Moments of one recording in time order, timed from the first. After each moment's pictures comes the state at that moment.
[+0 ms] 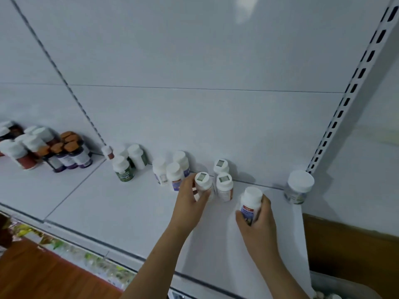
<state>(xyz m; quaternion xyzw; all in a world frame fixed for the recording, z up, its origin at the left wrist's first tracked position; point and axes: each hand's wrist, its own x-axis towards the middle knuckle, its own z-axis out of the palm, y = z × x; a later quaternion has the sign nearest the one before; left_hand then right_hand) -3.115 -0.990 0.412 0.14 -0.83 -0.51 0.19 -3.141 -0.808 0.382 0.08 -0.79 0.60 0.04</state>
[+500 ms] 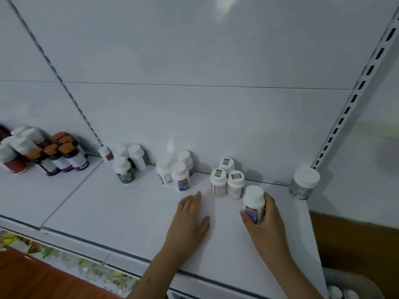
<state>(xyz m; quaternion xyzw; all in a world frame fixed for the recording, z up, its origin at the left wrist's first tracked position) -3.070 -1.018 0.369 0.07 -0.94 -0.30 0.12 -3.134 -0.810 0.380 0.13 -0.83 0.54 0.09</state>
